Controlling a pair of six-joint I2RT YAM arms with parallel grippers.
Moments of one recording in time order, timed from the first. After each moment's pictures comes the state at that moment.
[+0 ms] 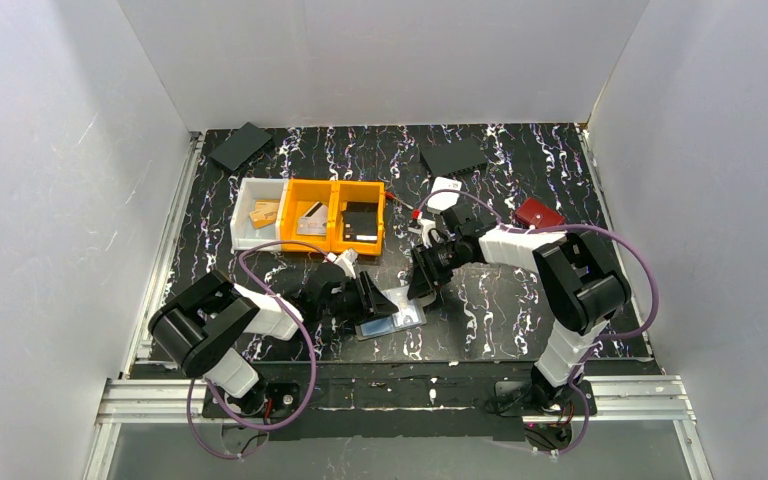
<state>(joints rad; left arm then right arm) -0.75 1.55 0.34 0.62 0.31 -1.10 0.54 1.76 0.93 -0.27 -0.80 0.07</state>
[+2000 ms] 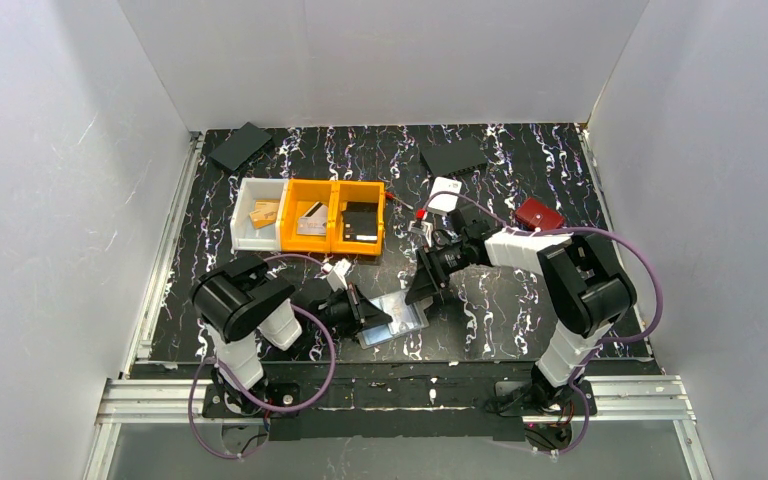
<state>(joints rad) -0.72 1.79 0.18 1.17 0.43 -1.16 0.51 1.74 0.89 -0.21 -1.14 0.02</state>
